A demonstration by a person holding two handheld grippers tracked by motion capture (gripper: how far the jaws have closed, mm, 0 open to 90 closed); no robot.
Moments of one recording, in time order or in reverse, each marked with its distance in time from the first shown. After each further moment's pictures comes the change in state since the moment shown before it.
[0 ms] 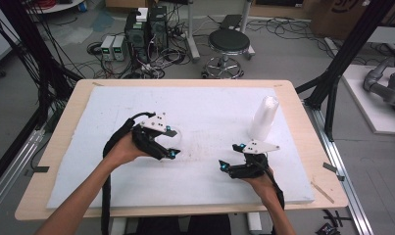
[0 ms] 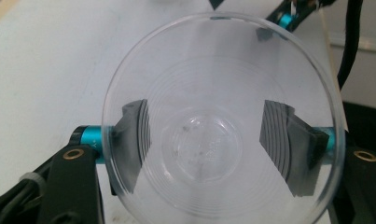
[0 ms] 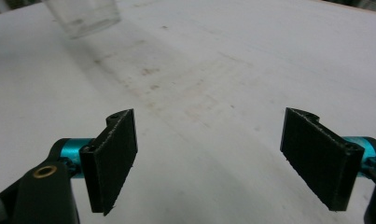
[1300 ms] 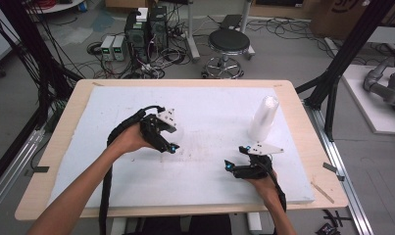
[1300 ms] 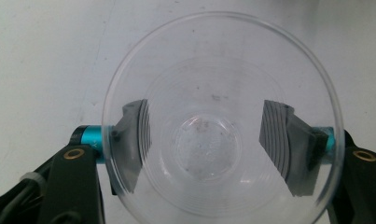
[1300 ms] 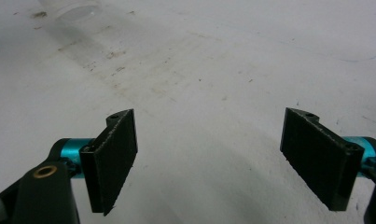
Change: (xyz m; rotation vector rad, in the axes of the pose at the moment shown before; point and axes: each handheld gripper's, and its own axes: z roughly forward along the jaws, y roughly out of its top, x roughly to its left) left arm 0.022 0.013 0.017 0.196 0.016 0.022; right arm -0.012 -0.018 -0.001 0.009 -0.054 0.054
